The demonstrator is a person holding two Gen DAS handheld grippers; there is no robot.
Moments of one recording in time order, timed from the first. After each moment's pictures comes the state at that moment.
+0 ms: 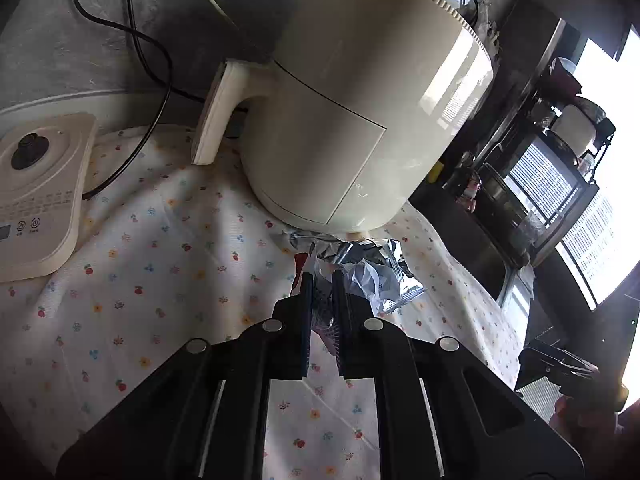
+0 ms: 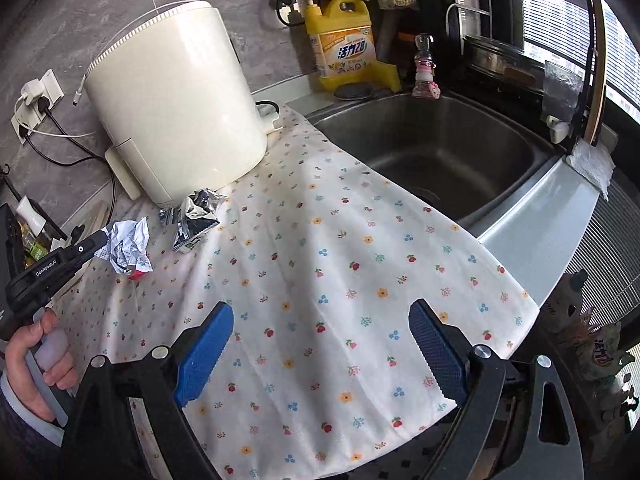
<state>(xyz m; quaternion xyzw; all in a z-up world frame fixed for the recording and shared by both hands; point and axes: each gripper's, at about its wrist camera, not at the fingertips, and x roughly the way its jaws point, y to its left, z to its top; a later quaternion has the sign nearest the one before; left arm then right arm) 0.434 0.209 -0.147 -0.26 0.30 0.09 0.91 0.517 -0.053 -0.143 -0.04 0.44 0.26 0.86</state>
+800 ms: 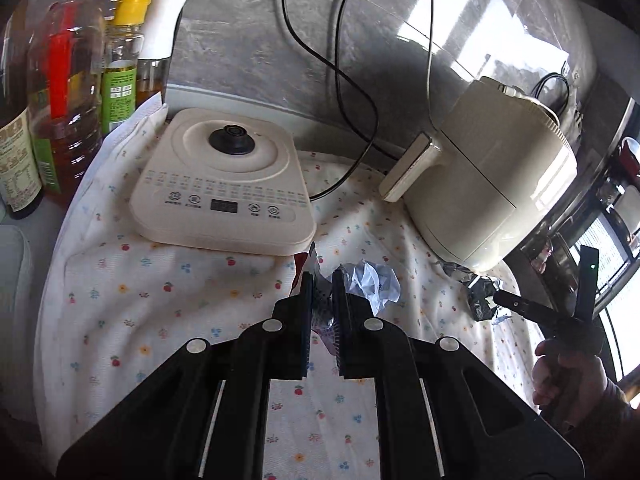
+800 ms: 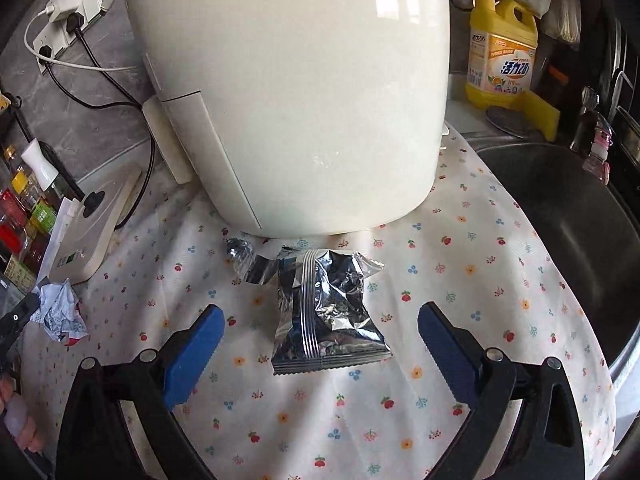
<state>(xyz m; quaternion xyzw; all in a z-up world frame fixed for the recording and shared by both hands) 0.296 0.290 -0.143 -0.31 0.26 0.27 0.88 0.569 0.138 -0.172 -0.13 0.44 0.35 0.82</state>
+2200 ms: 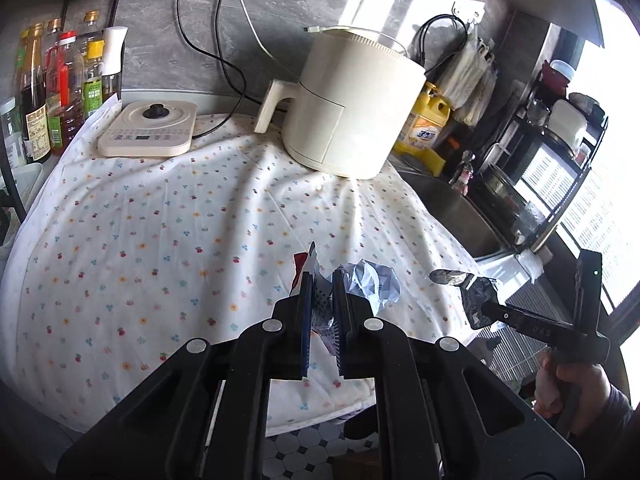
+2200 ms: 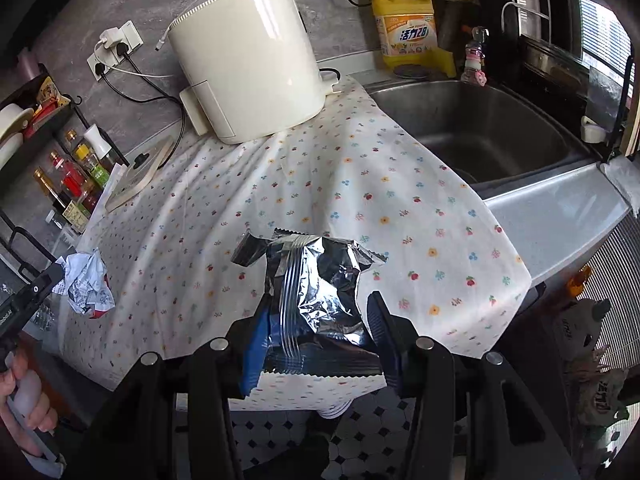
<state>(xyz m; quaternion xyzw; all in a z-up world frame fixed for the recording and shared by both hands) 0.274 0.027 -0.104 -0.25 0.28 0.22 0.90 0.483 -0.154 -0.140 -0.08 0.45 0.37 0.81</state>
